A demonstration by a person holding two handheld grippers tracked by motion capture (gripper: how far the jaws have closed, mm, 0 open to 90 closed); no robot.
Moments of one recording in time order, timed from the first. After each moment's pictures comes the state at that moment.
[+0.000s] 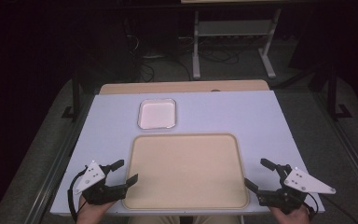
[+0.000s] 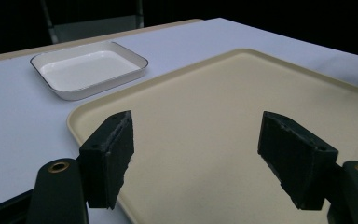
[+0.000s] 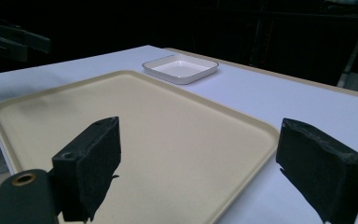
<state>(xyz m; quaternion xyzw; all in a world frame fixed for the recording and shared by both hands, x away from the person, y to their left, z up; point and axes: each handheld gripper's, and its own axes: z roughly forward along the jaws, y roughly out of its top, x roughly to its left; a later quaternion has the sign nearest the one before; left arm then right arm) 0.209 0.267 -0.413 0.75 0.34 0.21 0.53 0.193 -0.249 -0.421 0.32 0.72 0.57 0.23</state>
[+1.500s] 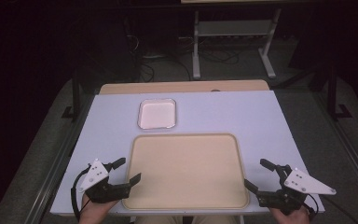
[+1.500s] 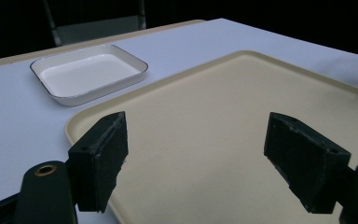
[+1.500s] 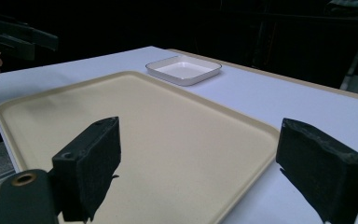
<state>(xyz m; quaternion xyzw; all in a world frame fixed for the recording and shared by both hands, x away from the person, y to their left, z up) 0.212 0.258 -0.410 0.75 0.34 0.22 0.53 0.191 -0.248 -0.420 0.32 0.72 0.58 0.23</state>
